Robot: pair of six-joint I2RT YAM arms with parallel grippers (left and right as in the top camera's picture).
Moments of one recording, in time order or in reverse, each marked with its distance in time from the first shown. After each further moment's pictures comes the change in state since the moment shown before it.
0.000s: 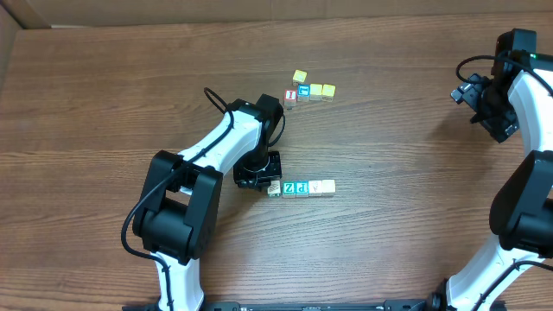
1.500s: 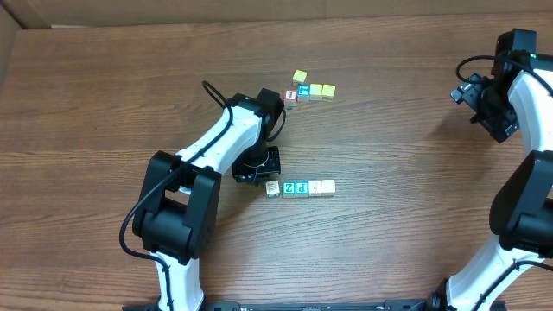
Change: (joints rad) left arm 0.005 0.000 0.050 -0.043 -0.050 0.000; right arm 0.000 0.000 0.000 0.000 0.000 0.000
